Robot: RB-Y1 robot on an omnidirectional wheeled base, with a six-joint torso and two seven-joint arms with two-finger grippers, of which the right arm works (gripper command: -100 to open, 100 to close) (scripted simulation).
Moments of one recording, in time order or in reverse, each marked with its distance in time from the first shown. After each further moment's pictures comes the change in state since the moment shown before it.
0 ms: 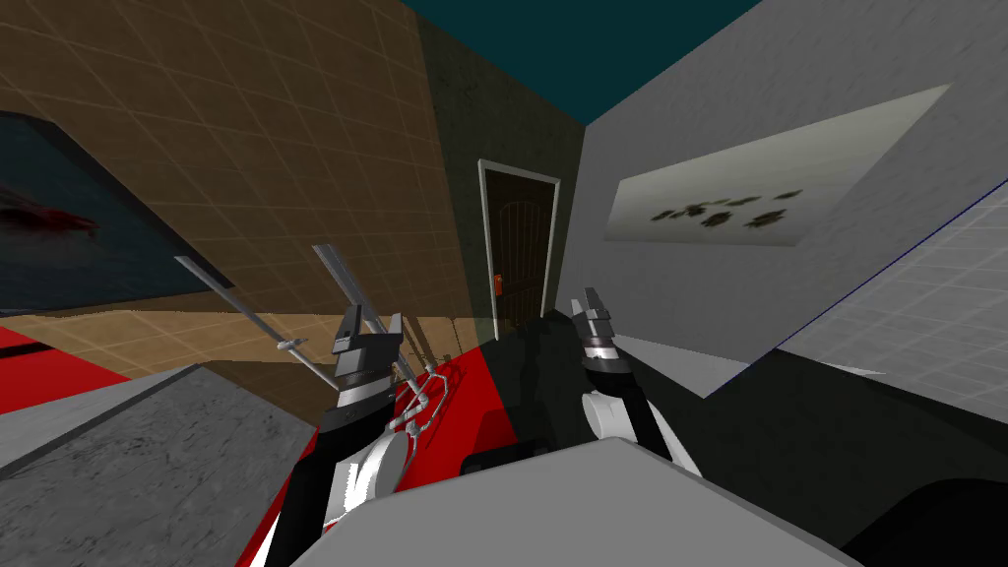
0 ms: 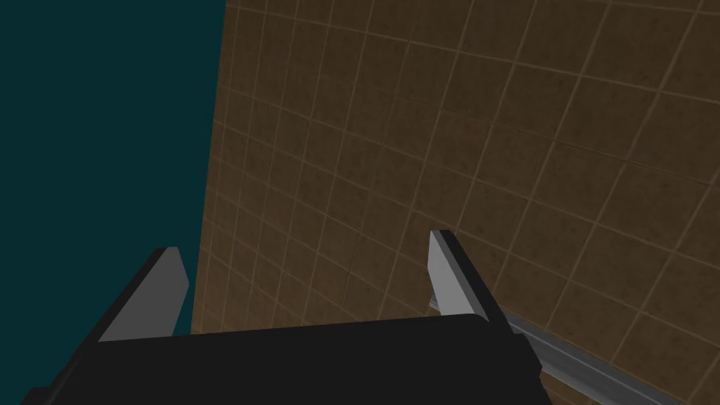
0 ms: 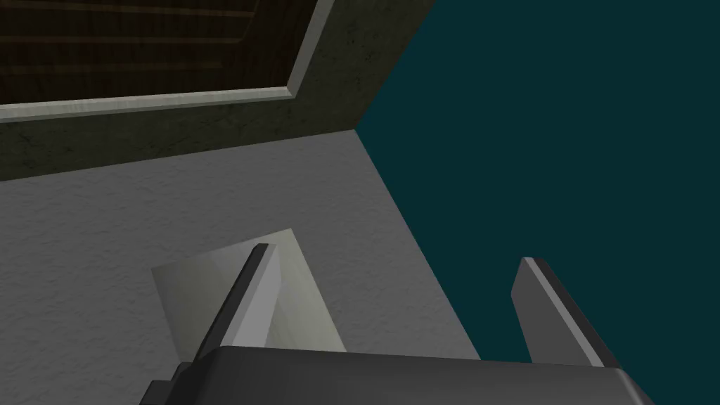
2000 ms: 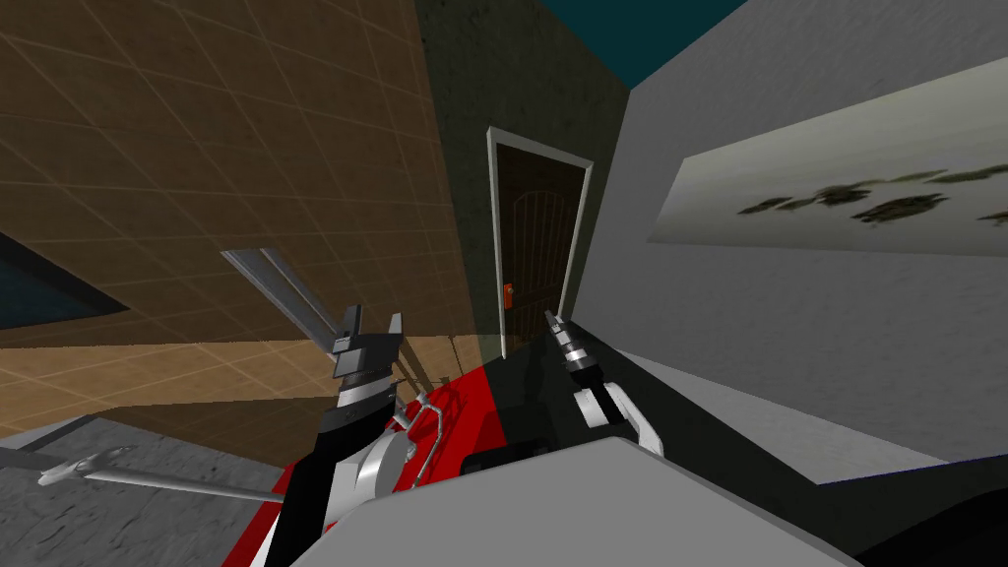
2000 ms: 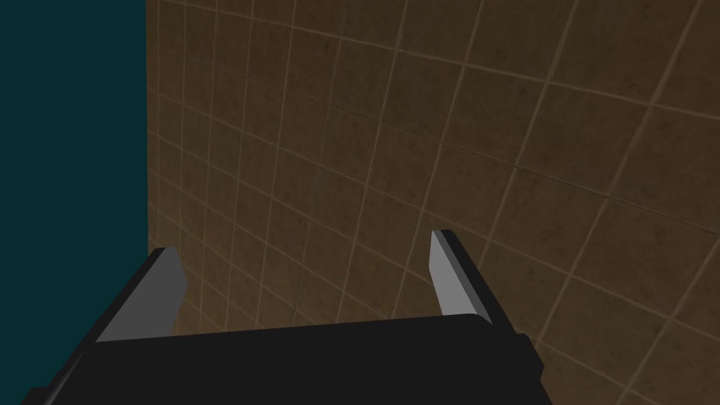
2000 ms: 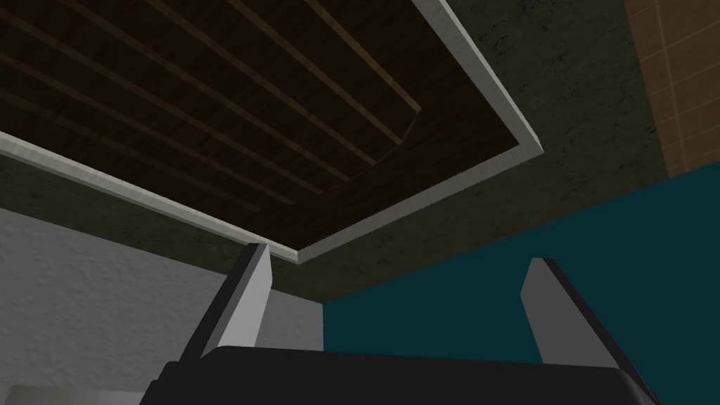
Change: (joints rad) arm -0.165 -0.152 -0.006 0.401 0.239 -0.022 0.305
